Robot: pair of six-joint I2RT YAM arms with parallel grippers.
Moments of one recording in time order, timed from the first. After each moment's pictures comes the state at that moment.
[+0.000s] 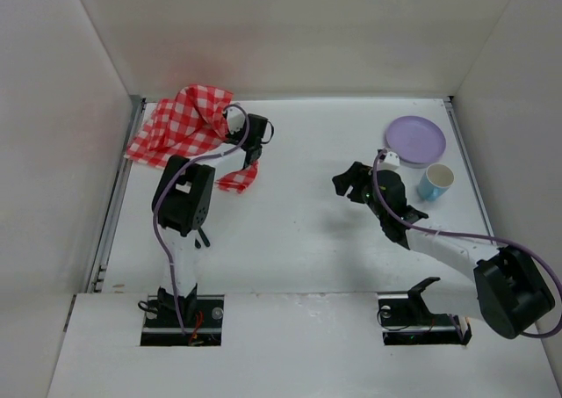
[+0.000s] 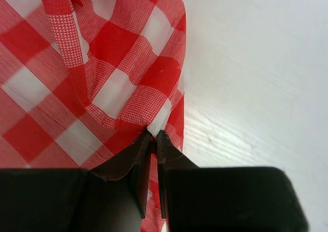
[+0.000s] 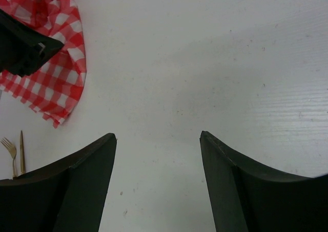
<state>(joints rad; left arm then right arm) -0.40 2.07 1.42 -0.09 -0.59 -0.65 0.50 1.21 0.52 0.35 0.18 0.65</state>
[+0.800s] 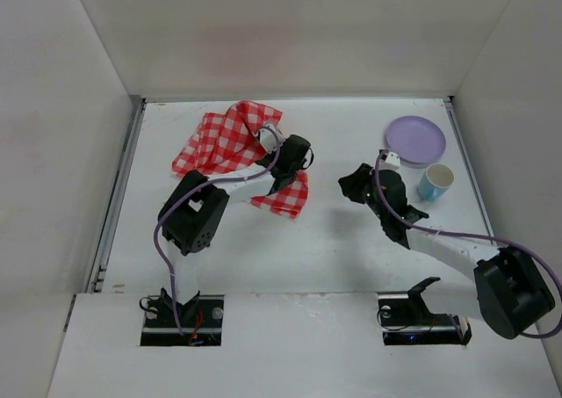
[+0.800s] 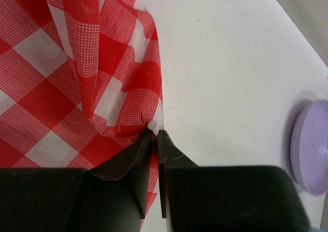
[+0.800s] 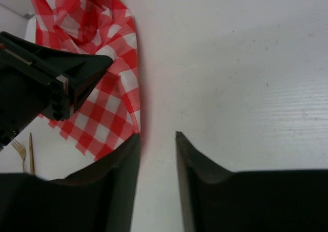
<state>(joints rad) -0.72 1.95 1.29 -0.02 -0.56 -1.11 0.50 1.19 0.52 0.34 0.17 0.68</state>
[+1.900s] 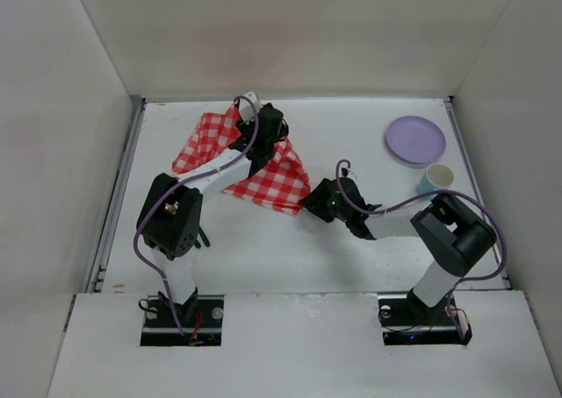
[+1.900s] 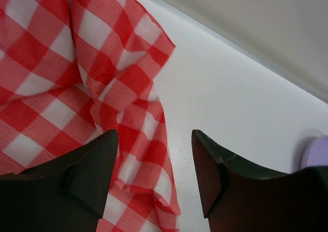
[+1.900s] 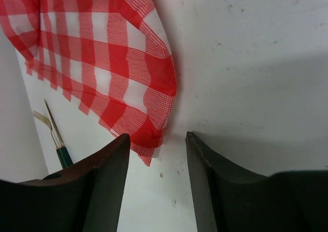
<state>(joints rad) -0.59 1.83 1.34 0.02 -0.57 -0.77 0.68 1.66 0.63 0.44 0.07 1.10</state>
